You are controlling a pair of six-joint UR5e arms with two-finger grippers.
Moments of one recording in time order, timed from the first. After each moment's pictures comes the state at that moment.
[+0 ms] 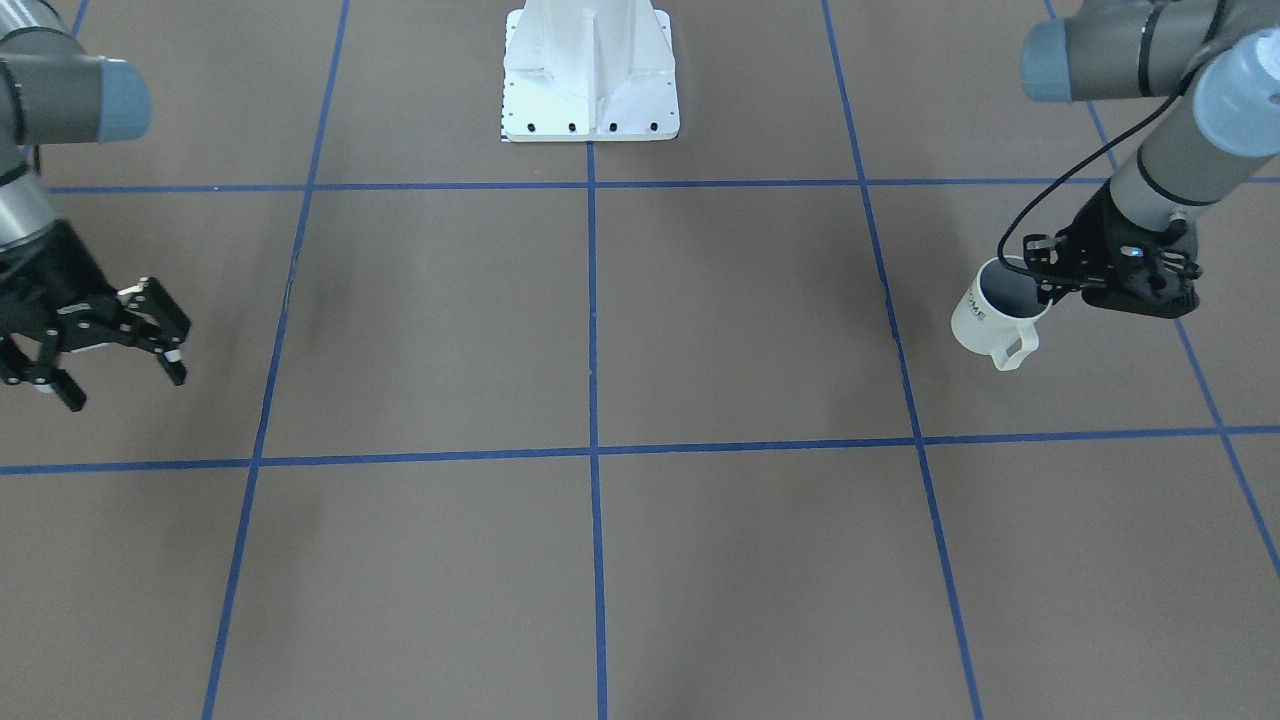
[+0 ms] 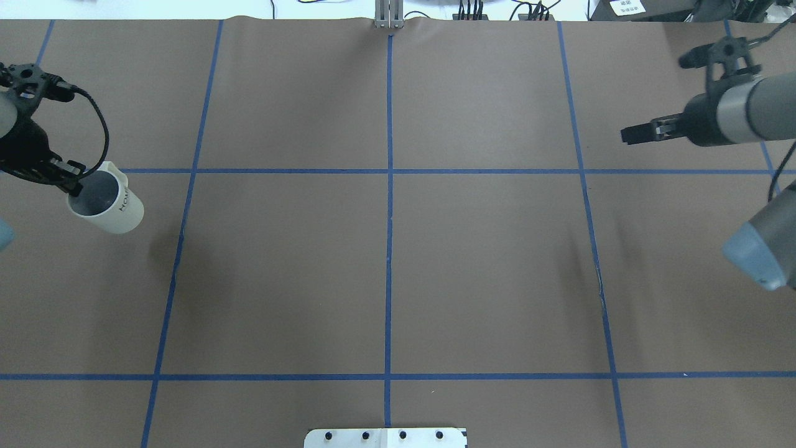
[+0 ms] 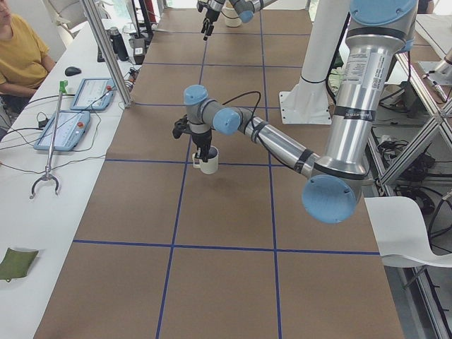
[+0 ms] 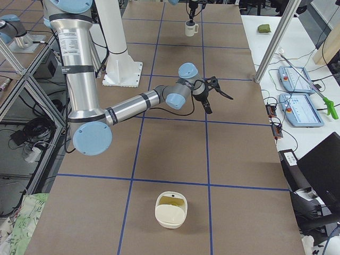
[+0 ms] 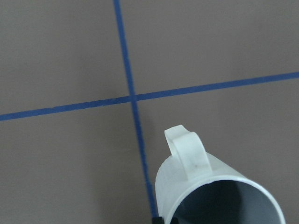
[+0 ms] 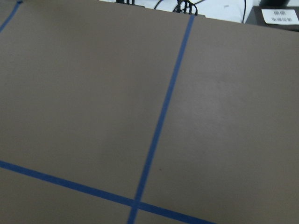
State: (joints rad) left arm -1.06 -1.69 -1.87 -1.53 -2.22 -0.37; right arm 1.06 -1.48 1.82 -1.01 2.01 0.68
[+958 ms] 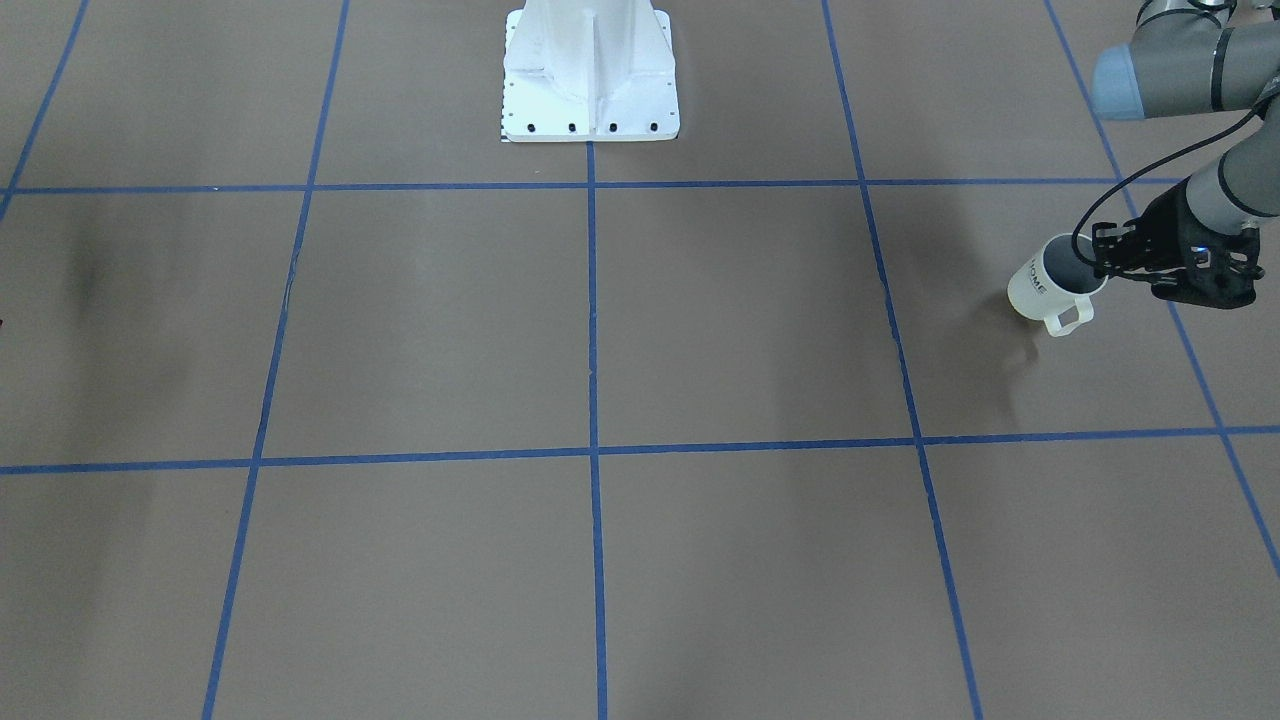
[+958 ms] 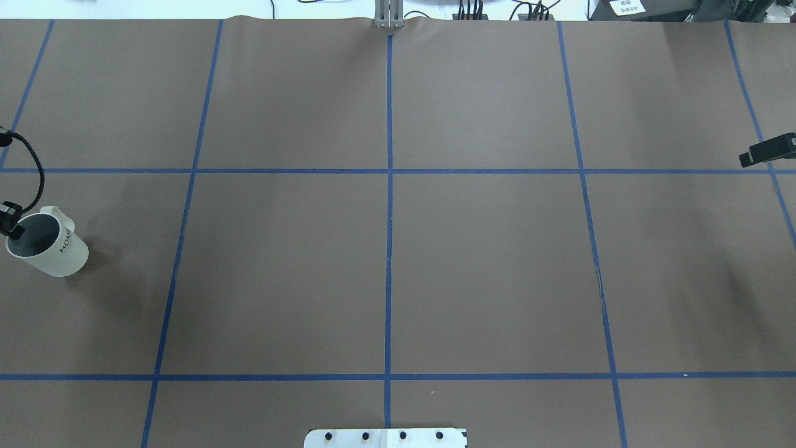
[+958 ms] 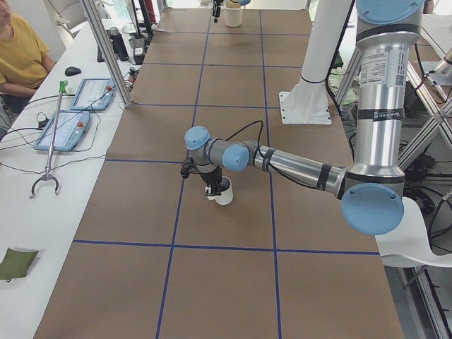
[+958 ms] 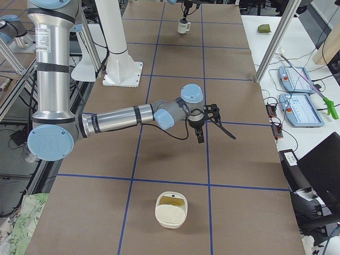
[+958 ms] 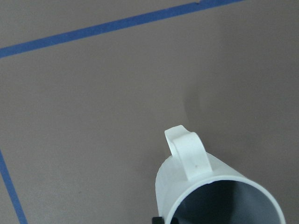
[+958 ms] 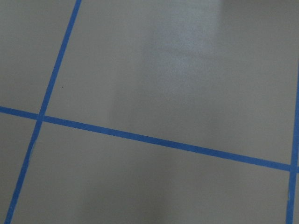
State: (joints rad) left arm -1.10 -1.56 -1.80 -1.57 -2.32 -0.27; right arm 1.26 -1.62 1.81 -1.19 2.24 0.43
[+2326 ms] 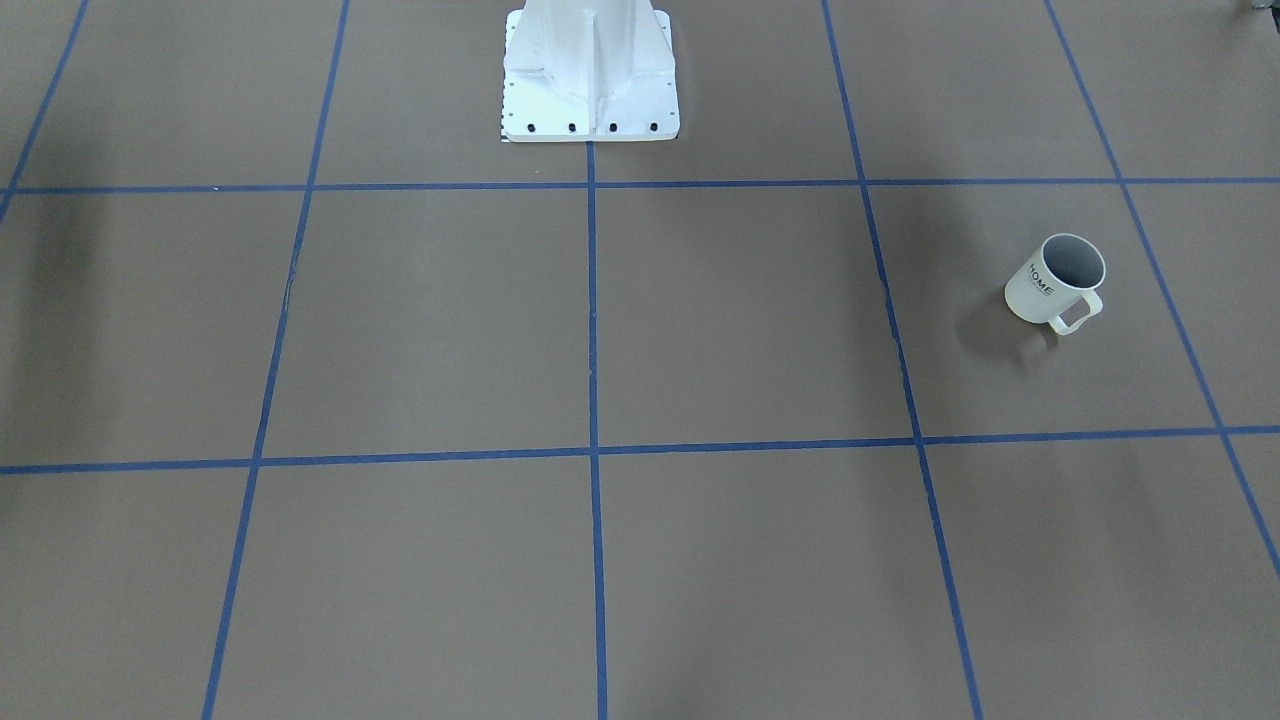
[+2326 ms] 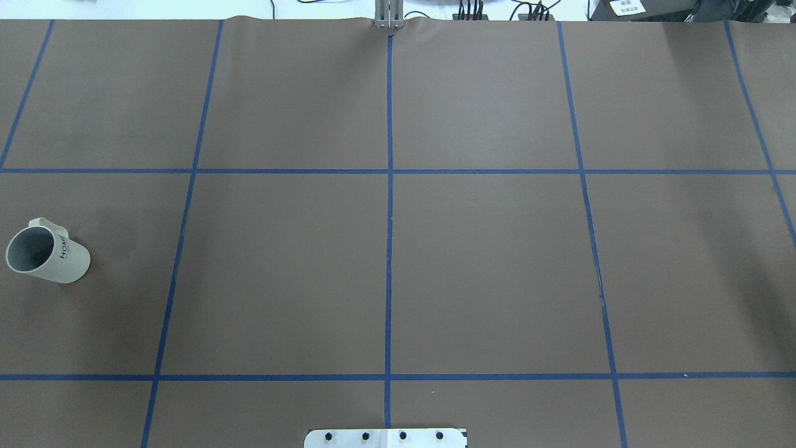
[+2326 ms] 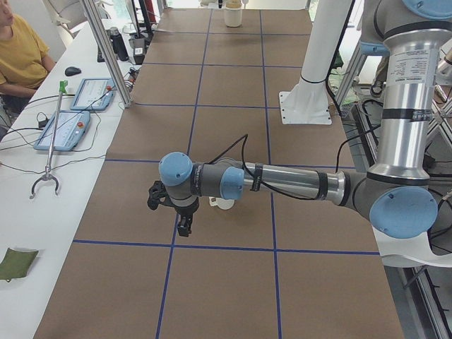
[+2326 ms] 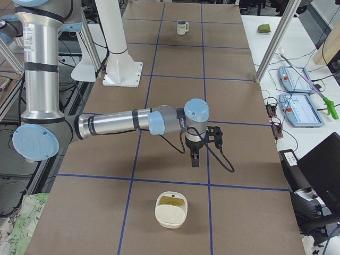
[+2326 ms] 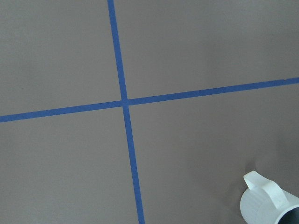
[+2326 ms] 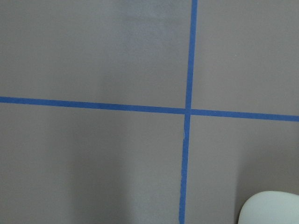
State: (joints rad) left arm -1.52 -1.60 -1.64 -1.56 -2.41 0.02; right arm 1.49 -1.62 1.77 -1.56 2.30 0.15
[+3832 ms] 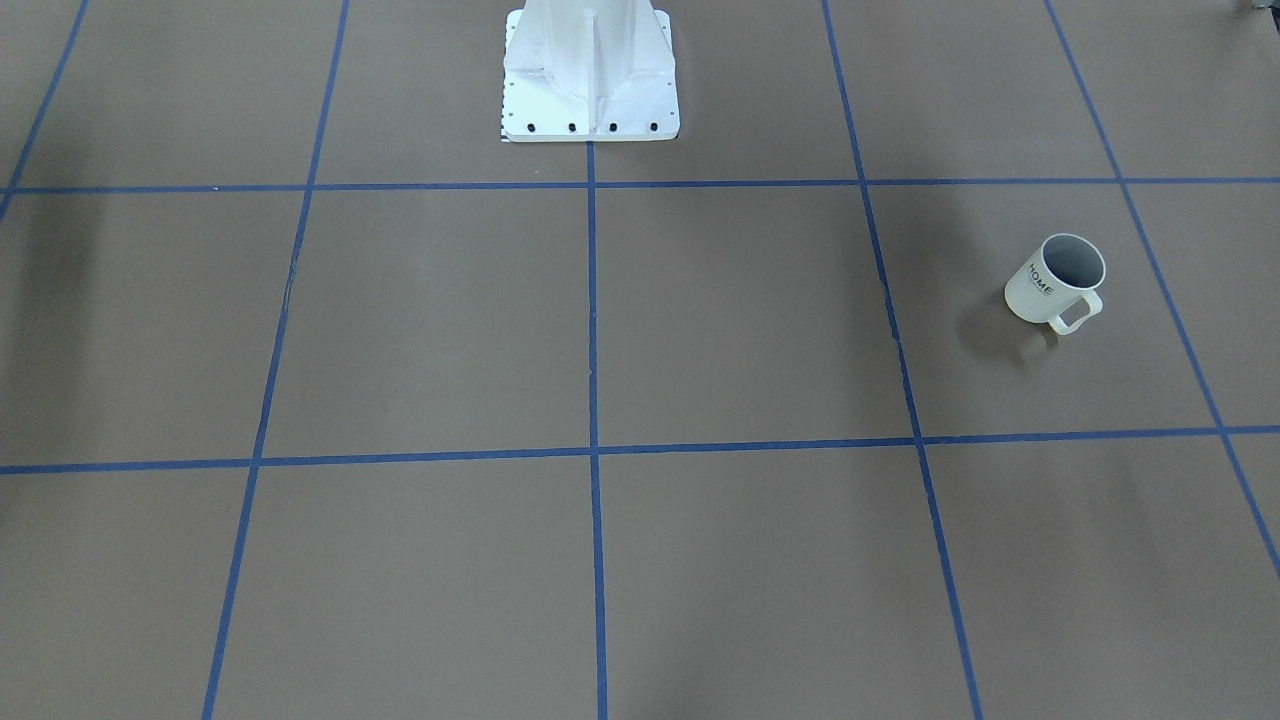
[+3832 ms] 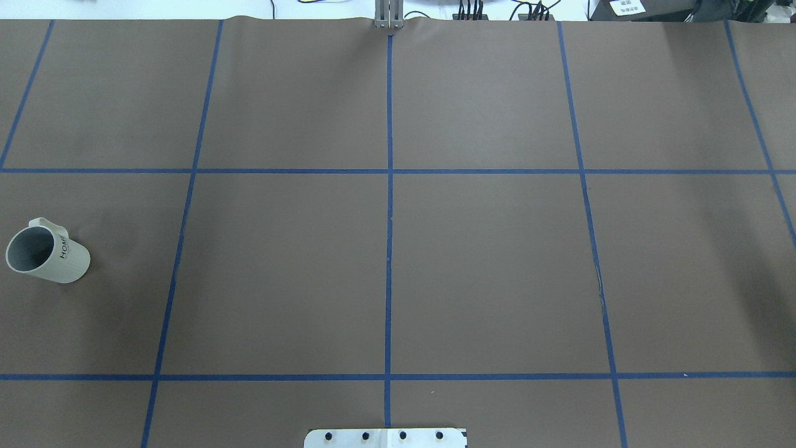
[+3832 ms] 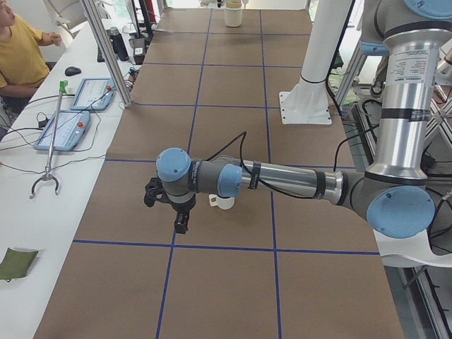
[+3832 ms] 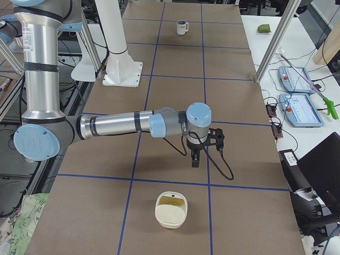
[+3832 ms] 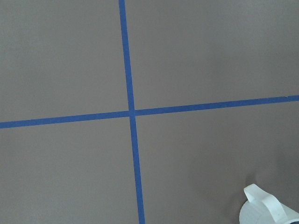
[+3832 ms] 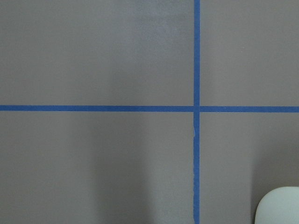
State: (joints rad) left arm -1.52 -1.61 -1.65 -1.57 -2.40 -0.02; right arm 1.51 -1.60 1.75 -1.56 2.37 0.16
